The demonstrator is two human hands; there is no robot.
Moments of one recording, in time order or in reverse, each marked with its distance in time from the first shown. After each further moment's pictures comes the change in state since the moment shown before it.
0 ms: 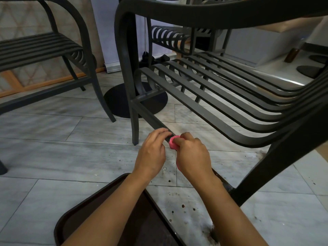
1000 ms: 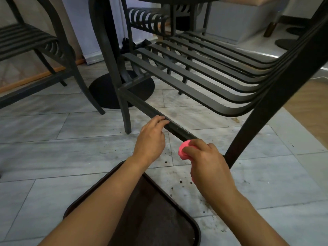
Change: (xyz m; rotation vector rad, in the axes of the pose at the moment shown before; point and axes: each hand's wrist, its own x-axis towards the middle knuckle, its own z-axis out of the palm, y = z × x) left_hand -0.008 0.019 -0.009 0.050 -0.224 0.018; right_hand -0.093 -0.009 -0.052 -0.063 -0.074 0.095
